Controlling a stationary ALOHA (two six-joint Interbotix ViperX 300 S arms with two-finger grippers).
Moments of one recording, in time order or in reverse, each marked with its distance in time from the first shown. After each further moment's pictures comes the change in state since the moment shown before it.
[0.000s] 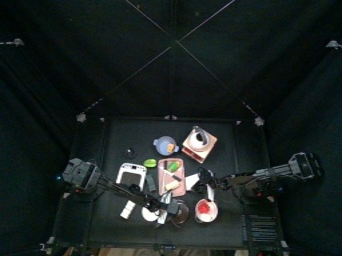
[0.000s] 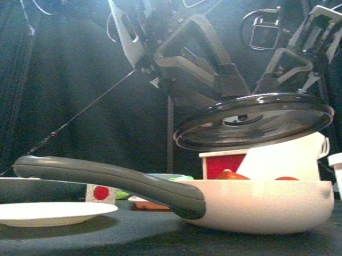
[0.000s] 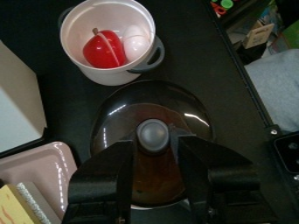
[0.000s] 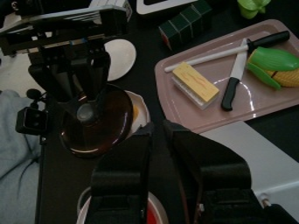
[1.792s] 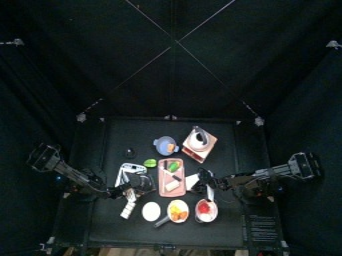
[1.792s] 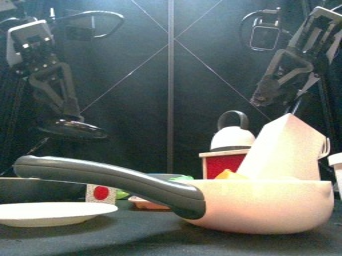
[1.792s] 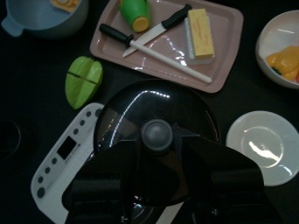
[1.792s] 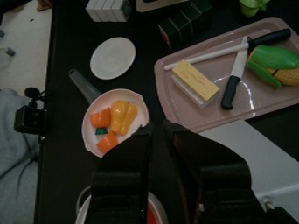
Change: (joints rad) left arm -0.135 -0.600 0.528 0.193 0.723 -0.727; right arm 0.002 0.008 0.000 0.002 0.000 0.000
